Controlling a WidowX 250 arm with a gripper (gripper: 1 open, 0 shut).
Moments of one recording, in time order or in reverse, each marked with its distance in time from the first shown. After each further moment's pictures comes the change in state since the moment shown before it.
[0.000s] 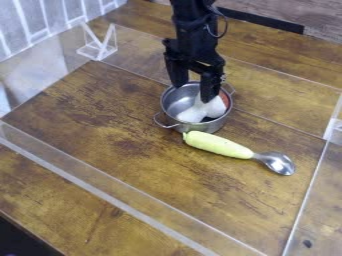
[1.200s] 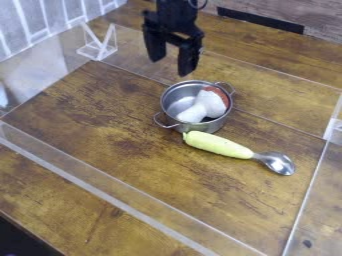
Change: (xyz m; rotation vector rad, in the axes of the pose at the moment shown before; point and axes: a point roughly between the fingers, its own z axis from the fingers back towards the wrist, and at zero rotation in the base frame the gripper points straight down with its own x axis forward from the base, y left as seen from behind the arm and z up) arm 0.003 0.028 0.038 0.082 0.040 0.034
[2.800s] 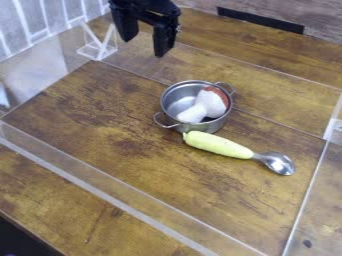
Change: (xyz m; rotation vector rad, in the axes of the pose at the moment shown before) arm -0.034 0.019 0.035 0.080 -0.128 0.110
